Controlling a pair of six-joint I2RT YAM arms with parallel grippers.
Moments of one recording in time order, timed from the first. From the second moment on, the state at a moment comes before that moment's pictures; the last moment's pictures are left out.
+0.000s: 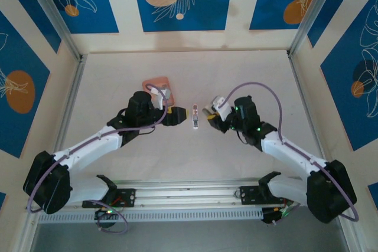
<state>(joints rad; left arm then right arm) -0.62 1.24 0.77 0.05 0.44 -0.61 0.50 1.09 0.56 -0.02 -0.31 -0.29</state>
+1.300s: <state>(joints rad) -0.68 1.47 0.81 0.27 0.62 -0.69 0.67 1.13 0.52 0.21 -0.21 -0.37</state>
